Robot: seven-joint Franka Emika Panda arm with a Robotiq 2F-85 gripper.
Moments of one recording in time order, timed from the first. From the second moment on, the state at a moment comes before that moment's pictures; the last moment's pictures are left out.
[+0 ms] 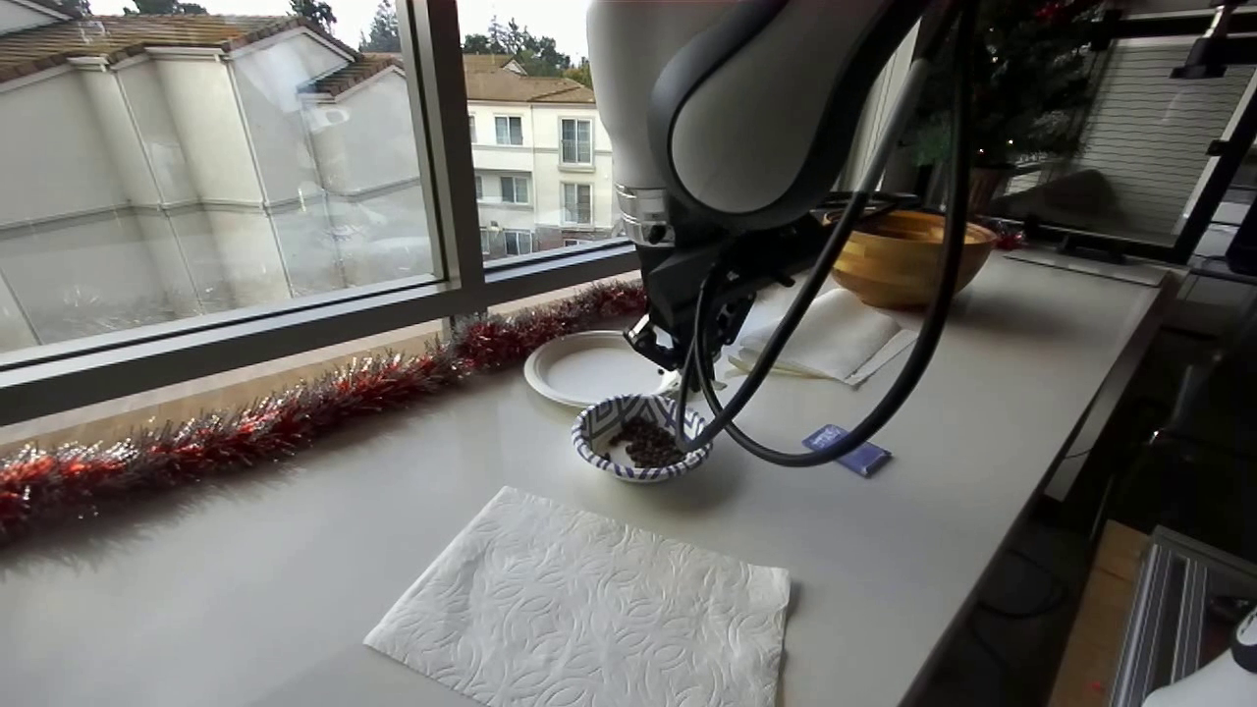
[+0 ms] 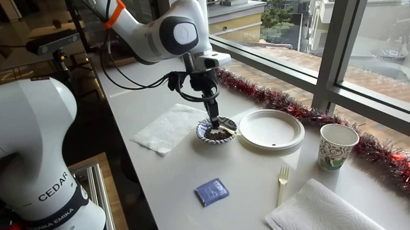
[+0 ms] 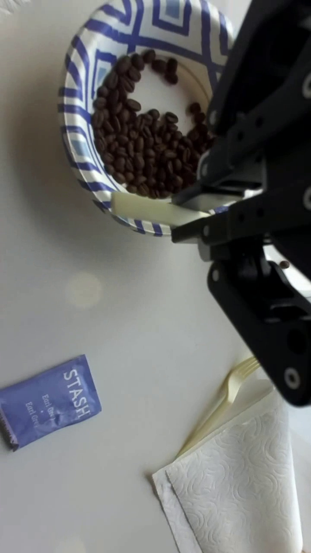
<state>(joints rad) 1.78 0.19 -1.58 -2.52 -0.22 2.47 0.72</state>
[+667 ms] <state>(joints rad) 1.94 0.14 -1.68 -2.51 -0.21 2.44 0.68</state>
